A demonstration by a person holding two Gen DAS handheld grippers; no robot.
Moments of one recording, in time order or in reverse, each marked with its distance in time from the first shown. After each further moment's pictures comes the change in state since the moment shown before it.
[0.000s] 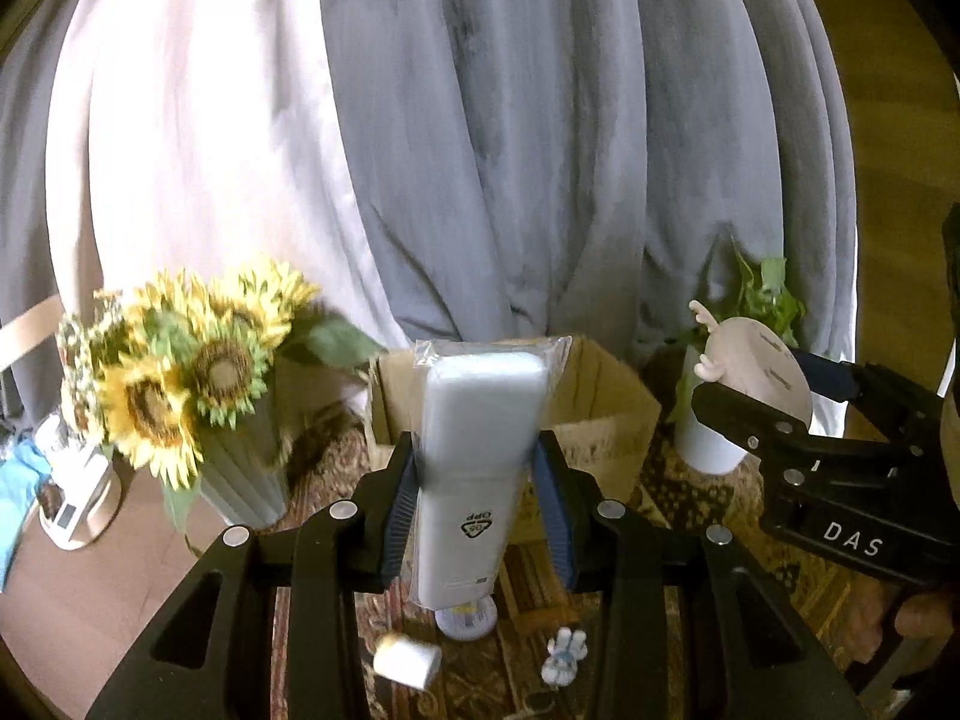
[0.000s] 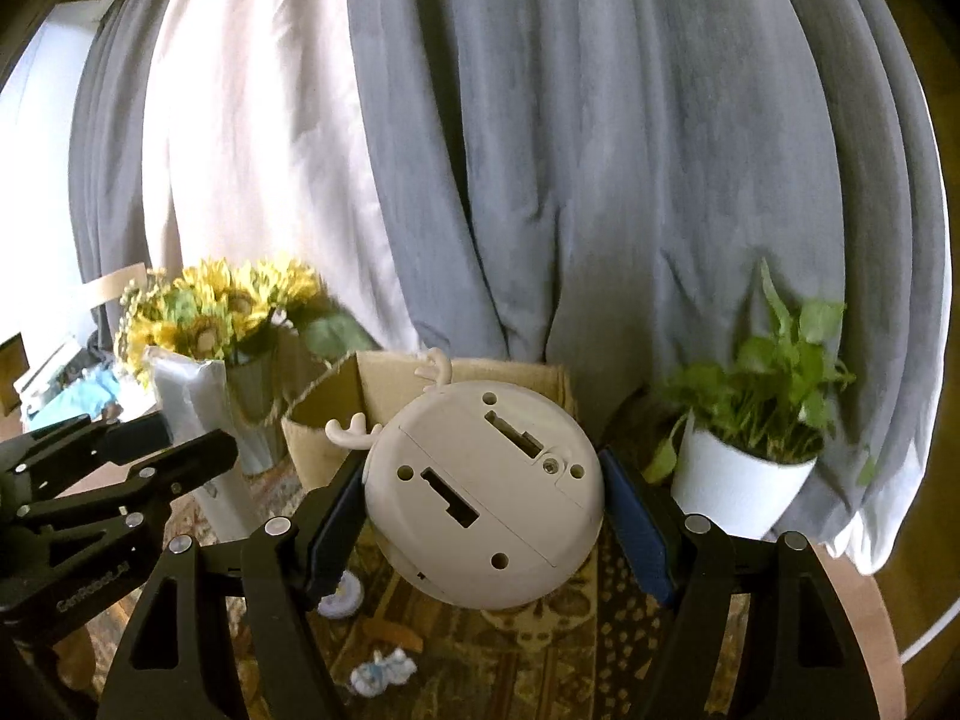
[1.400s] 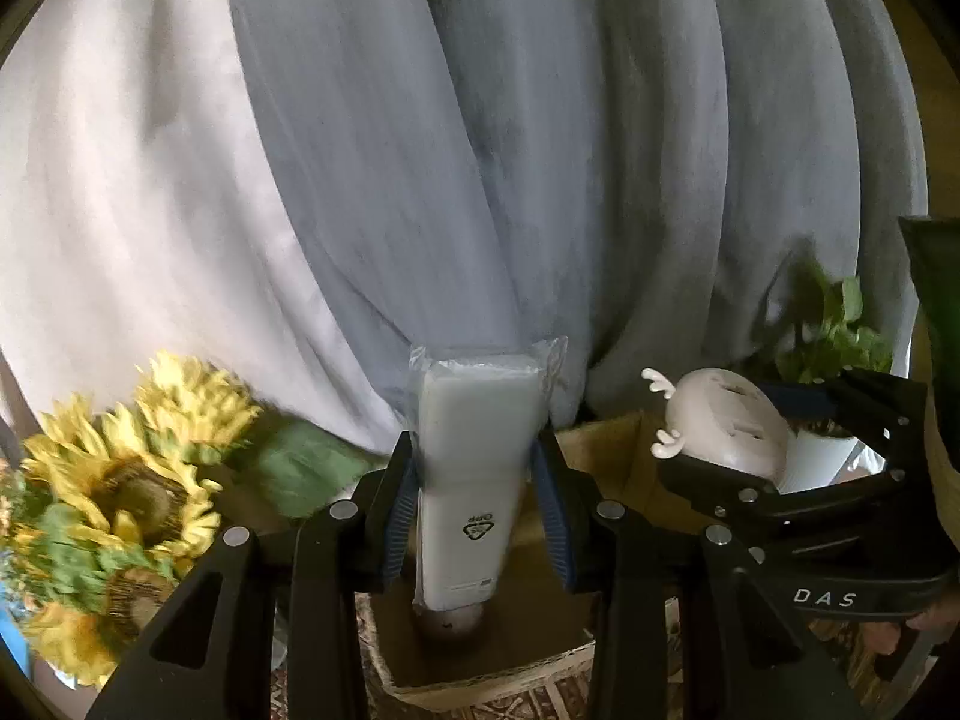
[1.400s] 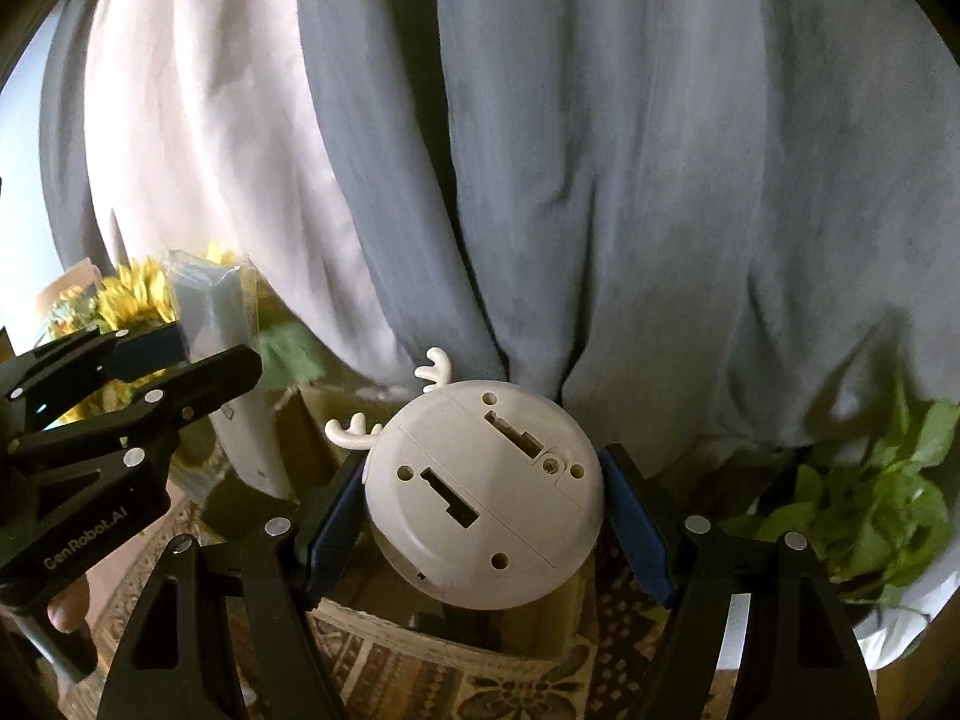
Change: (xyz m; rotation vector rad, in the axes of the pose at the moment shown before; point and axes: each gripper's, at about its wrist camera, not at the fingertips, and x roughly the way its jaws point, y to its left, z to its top) left arm 0.138 0.015 0.082 0.106 0.093 -0.046; right arm 0.143 -0.020 0.073 -0.030 0.187 0.055
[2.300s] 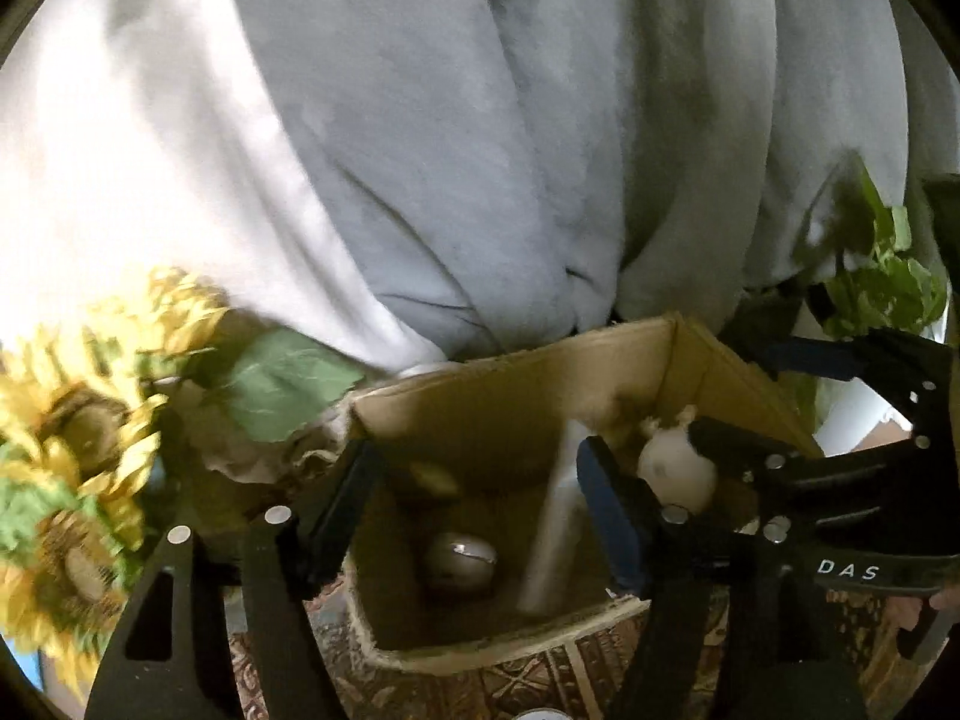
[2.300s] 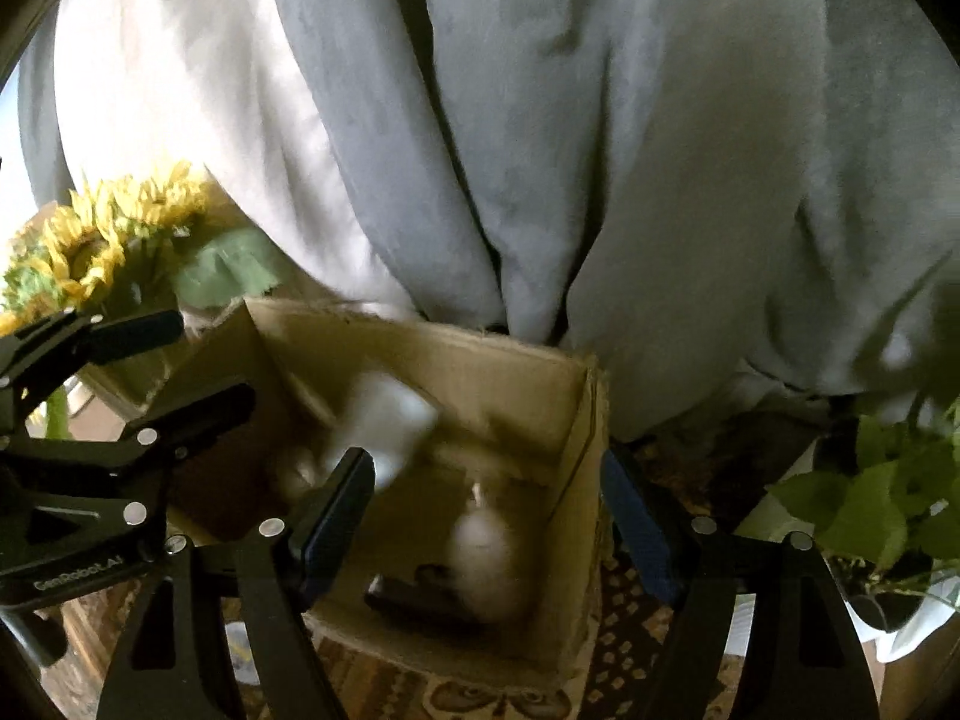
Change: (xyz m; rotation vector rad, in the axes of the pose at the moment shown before) left arm 0.036 -0.001 -0.026 -0.016 0.159 0.065; right arm 0.054 -0.010 -0.023 -0.017 0.138 -0.001
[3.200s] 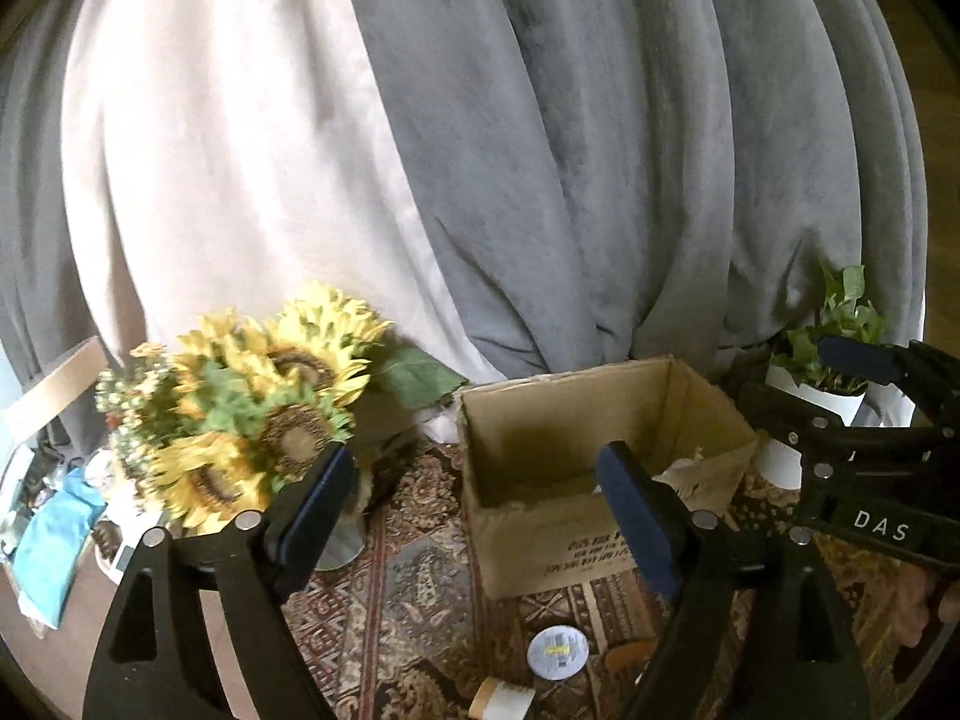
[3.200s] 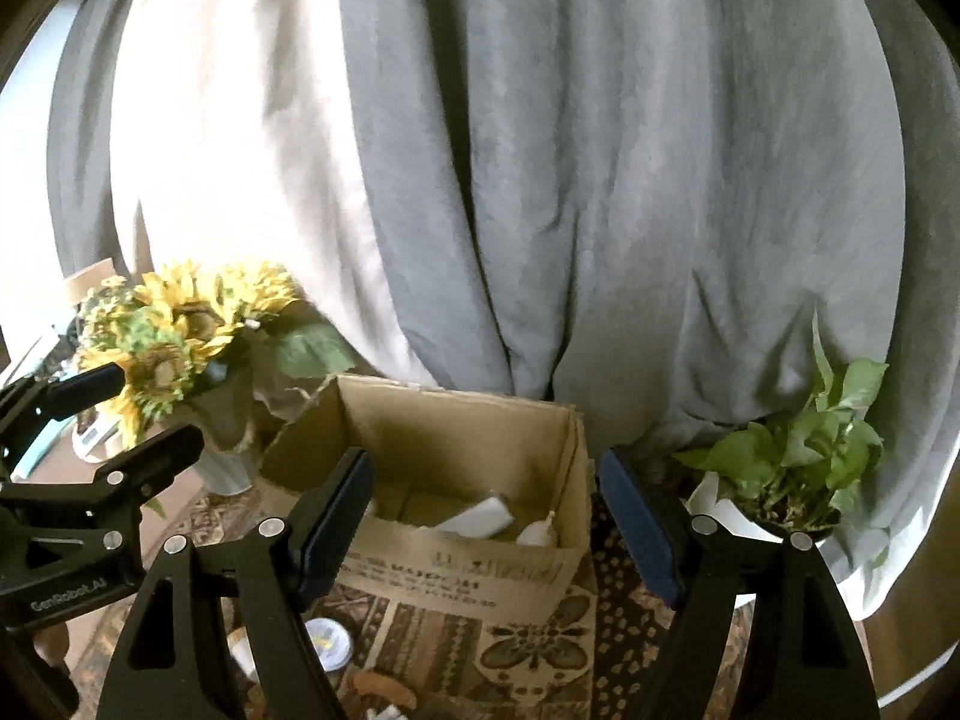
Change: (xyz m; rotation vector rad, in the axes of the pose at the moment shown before) left arm -0.144 0.014 -0.052 -0.072 -0.189 0.121; right arm -0.132 0.044 -0.032 0.023 -0.246 -0.080
